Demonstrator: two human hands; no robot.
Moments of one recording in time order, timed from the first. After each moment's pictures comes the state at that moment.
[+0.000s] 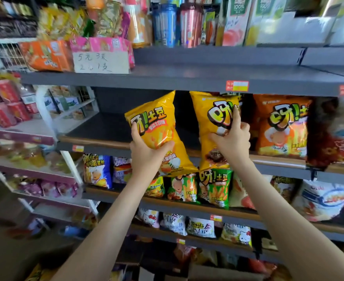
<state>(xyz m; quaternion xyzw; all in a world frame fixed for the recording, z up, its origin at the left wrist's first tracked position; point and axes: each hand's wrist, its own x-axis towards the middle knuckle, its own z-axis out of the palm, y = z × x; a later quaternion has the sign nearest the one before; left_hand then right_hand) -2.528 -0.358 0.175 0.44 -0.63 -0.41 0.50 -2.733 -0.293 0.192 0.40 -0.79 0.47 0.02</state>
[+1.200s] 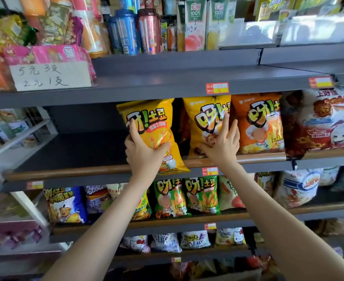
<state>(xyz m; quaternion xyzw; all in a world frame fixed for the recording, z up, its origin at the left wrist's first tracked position) -2.583 -0.412 0.173 0.43 -0.72 -0.31 0.44 -2.779 -0.330 0.141 0.35 -0.83 0.41 0.14</state>
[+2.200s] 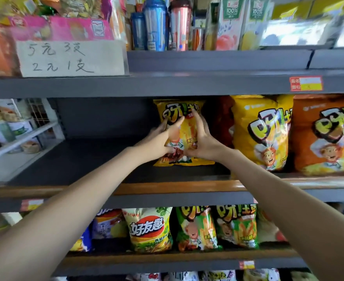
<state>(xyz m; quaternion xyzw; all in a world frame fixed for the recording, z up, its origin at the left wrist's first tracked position) -2.592 -0.596 0.175 0.23 -0.94 -0.18 0.15 -2.756 -0.487 0.156 0.61 -0.68 0.39 -0.08</state>
